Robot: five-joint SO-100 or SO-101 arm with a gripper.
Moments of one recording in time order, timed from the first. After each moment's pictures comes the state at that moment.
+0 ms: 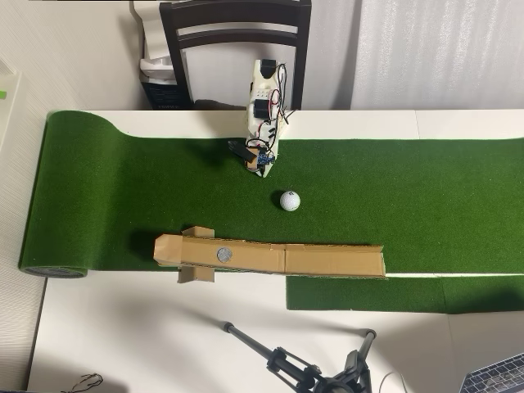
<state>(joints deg) 3.4 191.0 178.5 72.1 93.8</state>
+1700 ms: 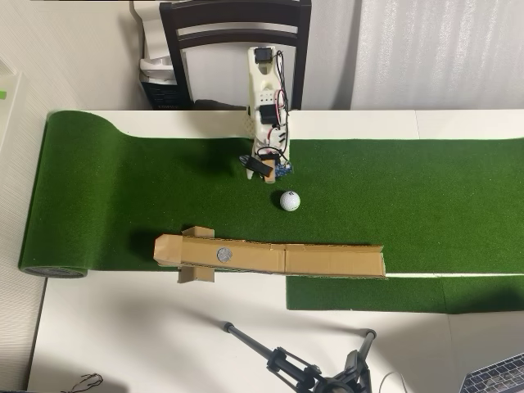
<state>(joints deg) -9.2 139.6 140.8 66.6 95.6</state>
